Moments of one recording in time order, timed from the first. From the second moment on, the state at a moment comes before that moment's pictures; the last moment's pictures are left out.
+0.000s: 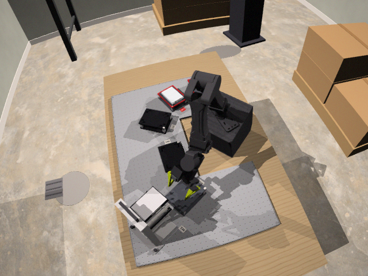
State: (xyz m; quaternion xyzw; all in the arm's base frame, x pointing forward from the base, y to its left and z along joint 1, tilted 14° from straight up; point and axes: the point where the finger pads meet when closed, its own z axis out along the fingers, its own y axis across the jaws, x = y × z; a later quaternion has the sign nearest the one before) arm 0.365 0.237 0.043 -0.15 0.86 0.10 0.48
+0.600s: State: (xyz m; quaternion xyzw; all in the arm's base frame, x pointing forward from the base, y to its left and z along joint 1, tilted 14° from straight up) arm 0.367 0.238 0.014 -0.15 0.86 0.10 0.48
